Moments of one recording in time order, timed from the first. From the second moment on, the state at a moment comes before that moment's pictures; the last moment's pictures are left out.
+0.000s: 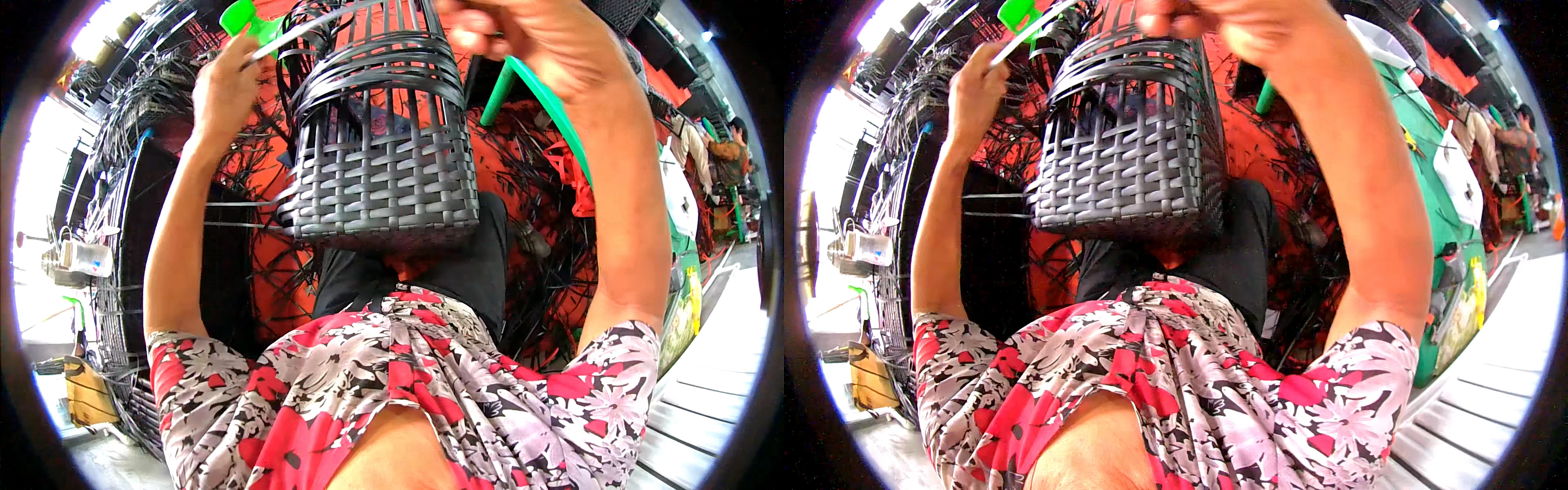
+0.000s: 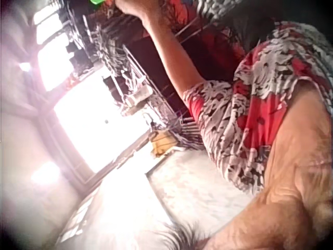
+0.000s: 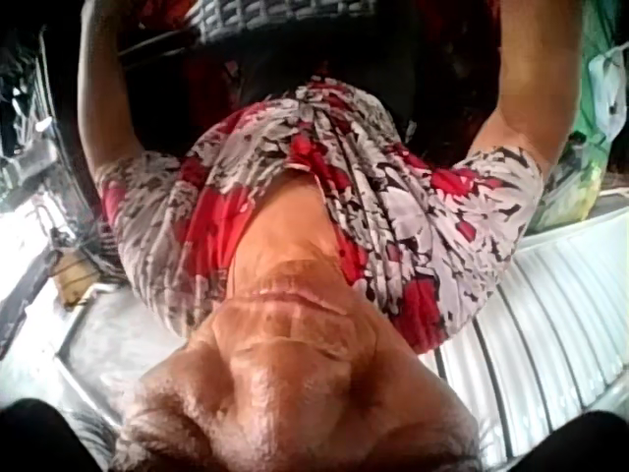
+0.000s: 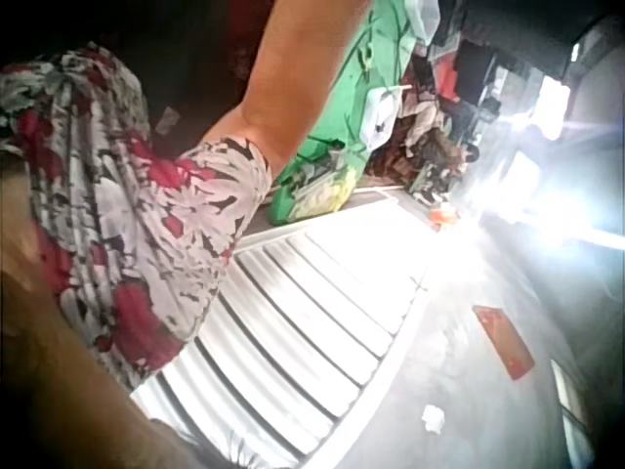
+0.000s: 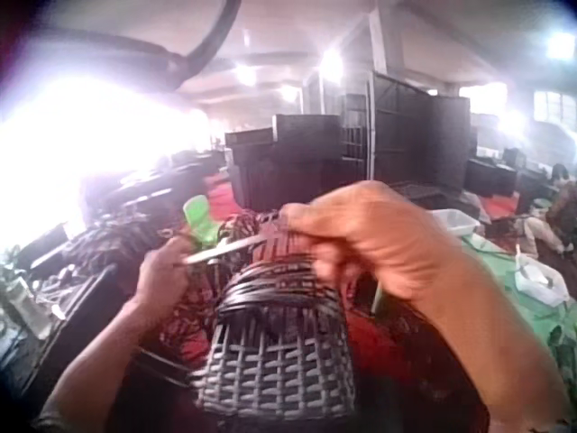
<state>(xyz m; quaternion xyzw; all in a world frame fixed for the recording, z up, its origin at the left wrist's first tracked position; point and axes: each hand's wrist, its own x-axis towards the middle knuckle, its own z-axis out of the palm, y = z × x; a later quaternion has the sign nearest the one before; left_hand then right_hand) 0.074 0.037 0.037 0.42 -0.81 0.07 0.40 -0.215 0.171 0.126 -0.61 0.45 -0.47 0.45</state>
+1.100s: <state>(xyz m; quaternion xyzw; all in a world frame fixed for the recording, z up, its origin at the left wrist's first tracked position) -0.119 0.225 -0.002 0.03 -0.90 0.11 0.41 -0.253 0.204 0.075 -0.57 0.55 -0.40 0.46</state>
